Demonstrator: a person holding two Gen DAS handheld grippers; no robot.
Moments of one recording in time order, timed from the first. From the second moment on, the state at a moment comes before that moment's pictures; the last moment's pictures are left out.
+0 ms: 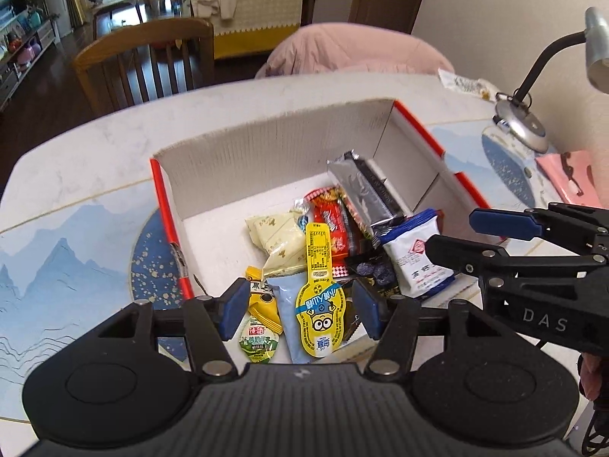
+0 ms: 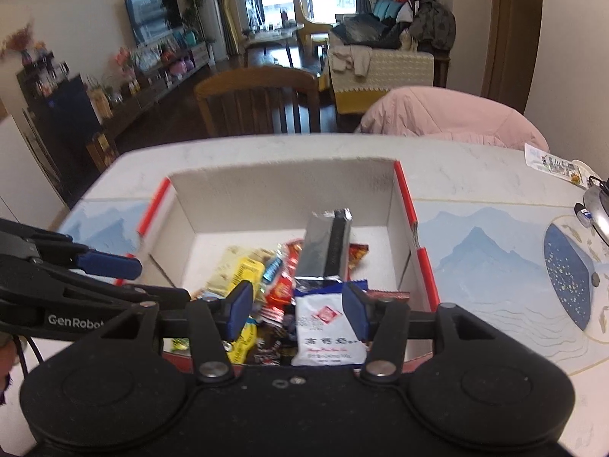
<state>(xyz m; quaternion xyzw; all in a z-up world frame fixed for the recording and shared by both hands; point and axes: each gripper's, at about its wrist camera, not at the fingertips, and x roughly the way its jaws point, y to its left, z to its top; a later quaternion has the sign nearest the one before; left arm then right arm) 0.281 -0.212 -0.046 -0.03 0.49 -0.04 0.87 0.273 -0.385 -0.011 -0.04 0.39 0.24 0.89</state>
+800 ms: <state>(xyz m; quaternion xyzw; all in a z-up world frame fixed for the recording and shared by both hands) 0.206 -0.190 0.010 -0.05 0.40 -0.06 0.91 0.207 -0.390 0.038 -0.02 0.30 0.24 0.92</state>
